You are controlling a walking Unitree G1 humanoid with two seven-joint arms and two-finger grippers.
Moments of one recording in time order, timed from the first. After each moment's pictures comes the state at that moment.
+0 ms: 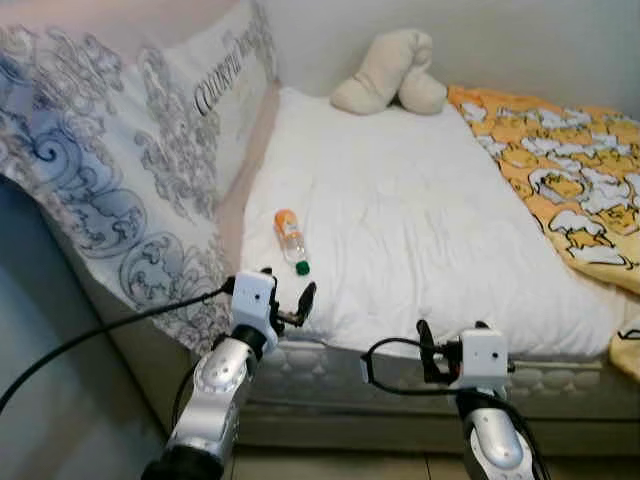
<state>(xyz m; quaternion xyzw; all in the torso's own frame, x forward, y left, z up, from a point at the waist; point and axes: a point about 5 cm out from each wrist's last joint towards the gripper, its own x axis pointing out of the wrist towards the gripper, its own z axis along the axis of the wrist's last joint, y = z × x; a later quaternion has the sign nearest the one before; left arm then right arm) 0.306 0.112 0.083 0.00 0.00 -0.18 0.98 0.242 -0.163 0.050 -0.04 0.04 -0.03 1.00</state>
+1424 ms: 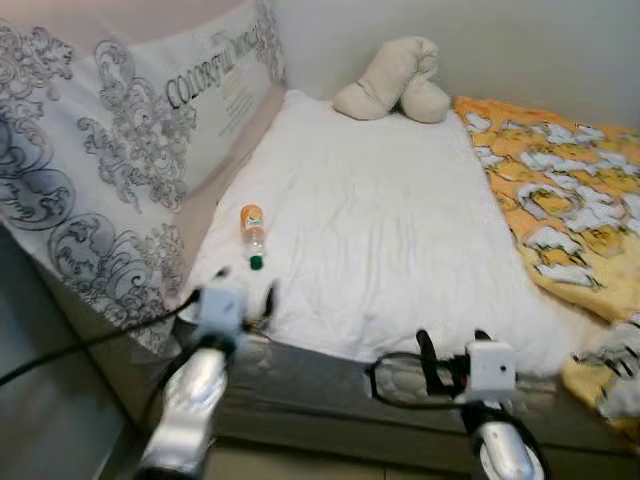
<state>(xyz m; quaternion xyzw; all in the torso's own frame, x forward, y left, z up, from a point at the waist) 0.299 0.140 0.090 0.06 -0.04 -0.10 0.99 0.228 -0.165 0.047 -0.01 0.03 -0.01 1.00</state>
